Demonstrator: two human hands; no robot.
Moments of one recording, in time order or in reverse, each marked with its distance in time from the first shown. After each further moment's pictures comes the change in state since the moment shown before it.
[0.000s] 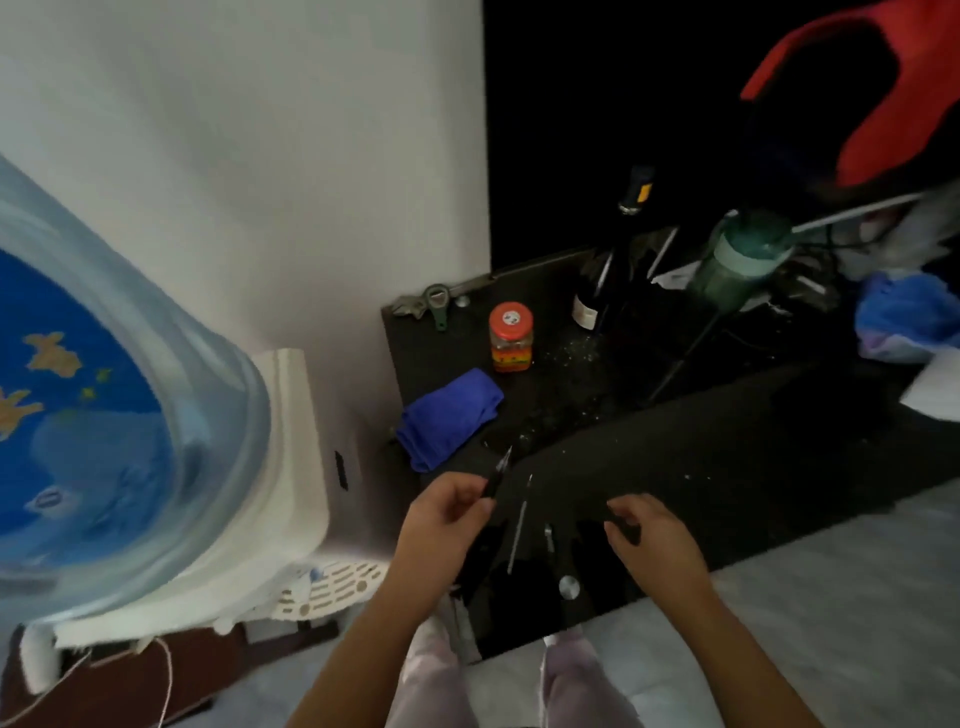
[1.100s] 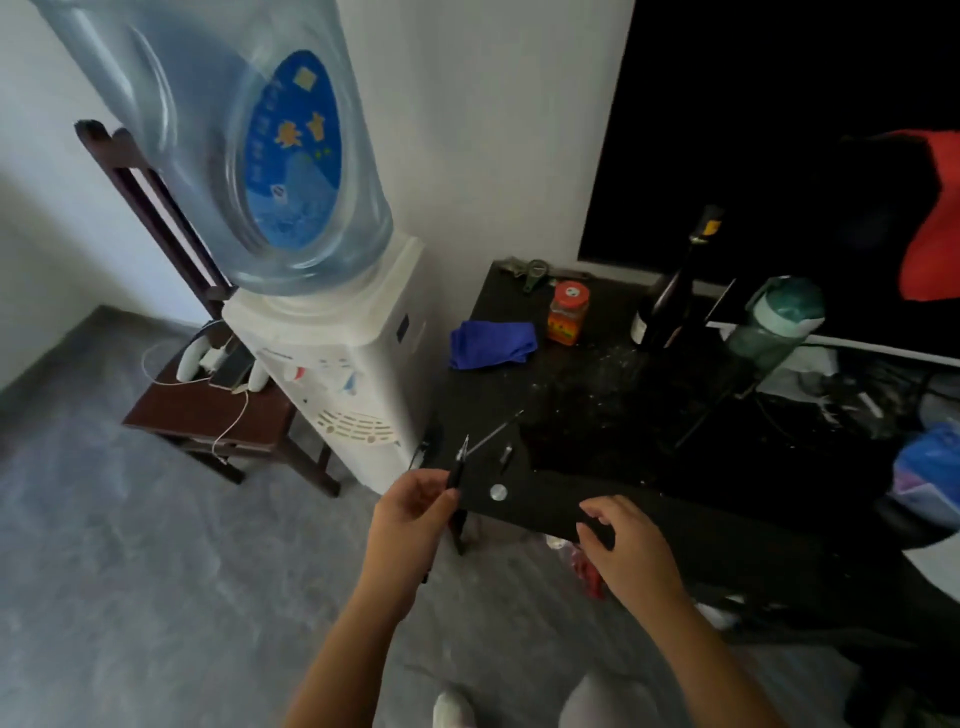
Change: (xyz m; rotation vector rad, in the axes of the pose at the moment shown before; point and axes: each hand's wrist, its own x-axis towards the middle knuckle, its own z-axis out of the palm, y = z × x) left_hand -0.189 -0.005 0.153 -0.352 0.688 -0.060; right_hand -0.055 0.092 -0.091 -0.127 -0.214 -0.631
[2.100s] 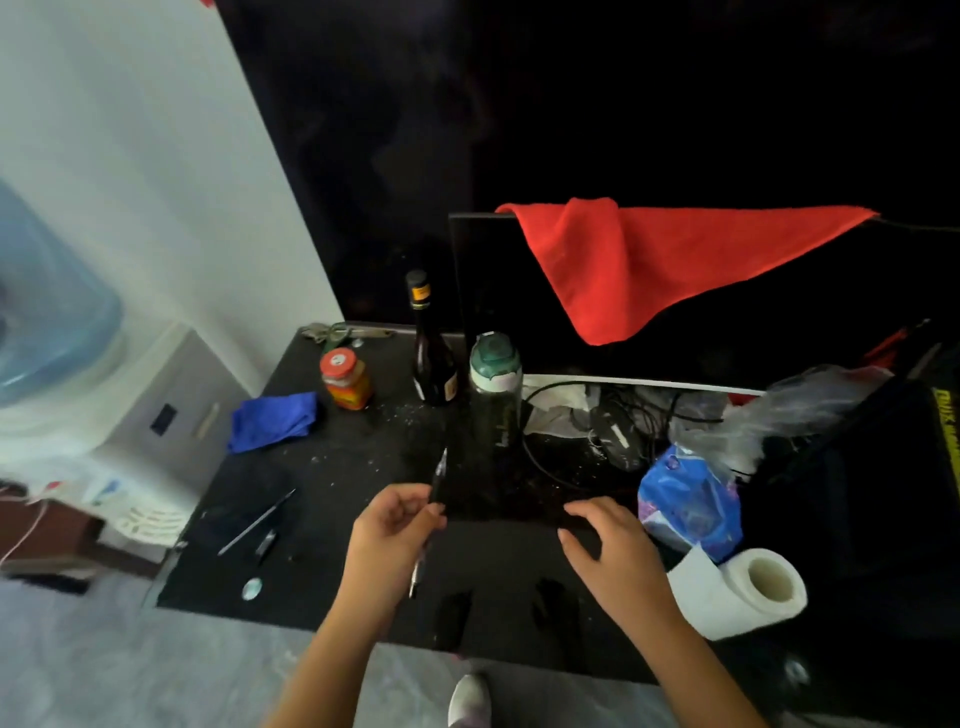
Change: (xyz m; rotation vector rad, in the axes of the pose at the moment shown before) left_hand -0.026 0.066 0.319 -0.008 -0.144 0.073; right_hand 0.033 0.225 -0.232 0.028 0.222 -0.073
